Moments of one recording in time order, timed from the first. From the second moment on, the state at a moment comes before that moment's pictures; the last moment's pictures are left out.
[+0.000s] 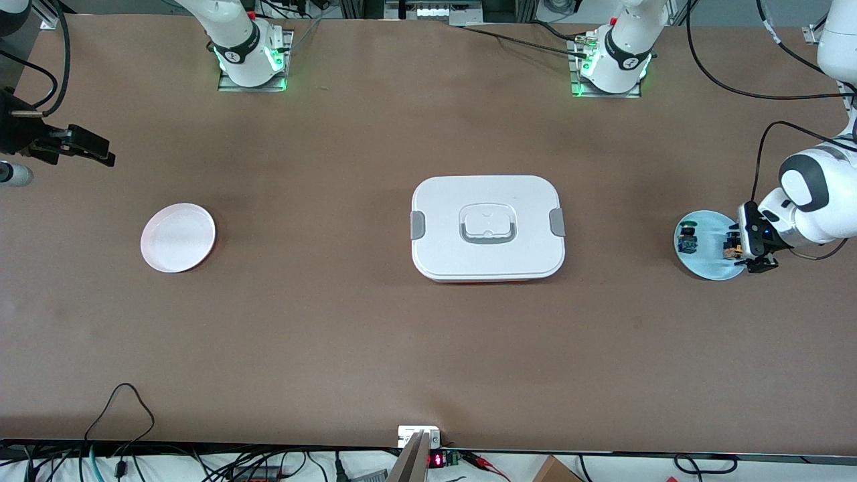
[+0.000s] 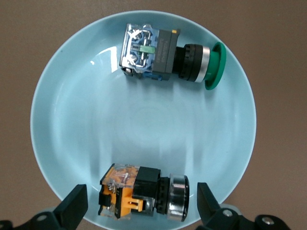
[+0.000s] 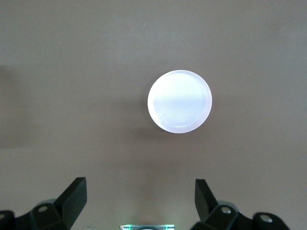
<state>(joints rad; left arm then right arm) 0.50 0.54 -0.08 -1.97 0.04 2.42 1.97 0.08 0.03 -0.13 -1.62 -0.01 1.53 -0.02</state>
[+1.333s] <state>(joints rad) 0.55 0.55 -0.12 -1.85 -0.23 2.14 2.07 0.08 0.03 -0.14 -1.62 0.00 1.53 -0.02</state>
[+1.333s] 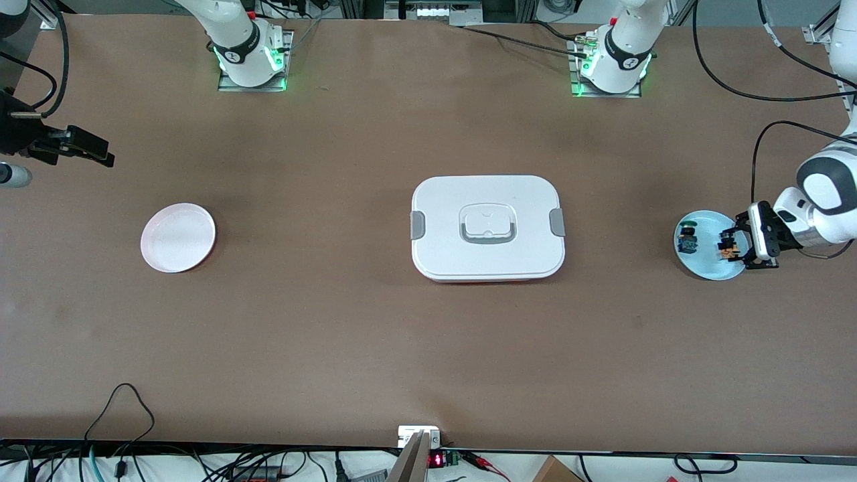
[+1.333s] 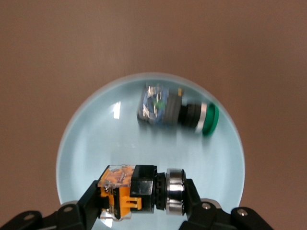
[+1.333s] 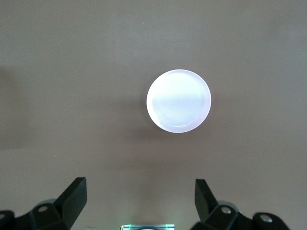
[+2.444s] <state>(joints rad) 0.26 0.58 -0.56 -1.67 -1.21 1.78 1.89 0.08 0.03 -0.14 -1.62 0.05 1.53 -0.04</state>
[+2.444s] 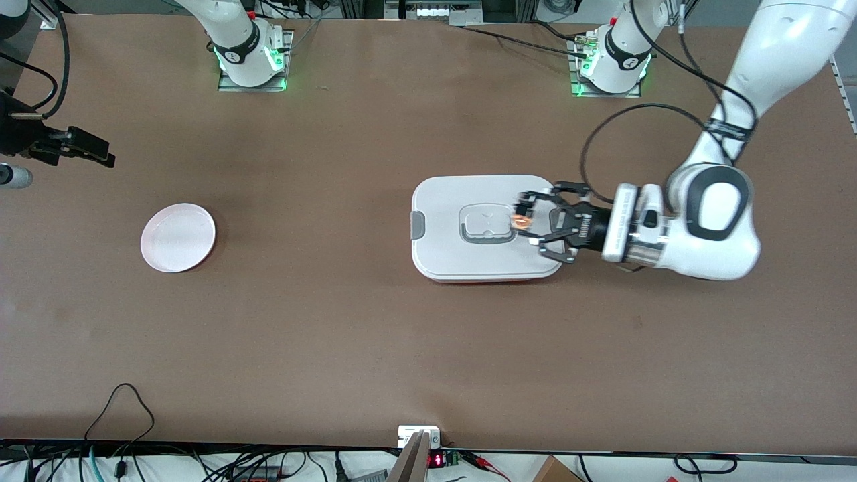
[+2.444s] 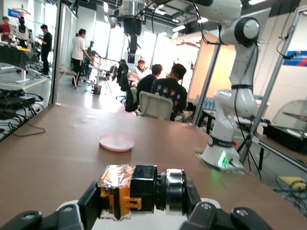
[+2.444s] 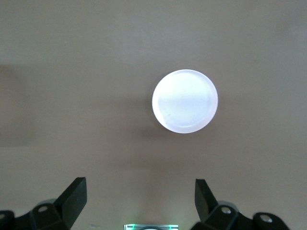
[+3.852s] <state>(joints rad) -0.23 0.58 -0.55 -1.53 -1.69 2.37 1.81 0.04 0.35 -0.14 -1.63 1.11 1.29 -0.09</state>
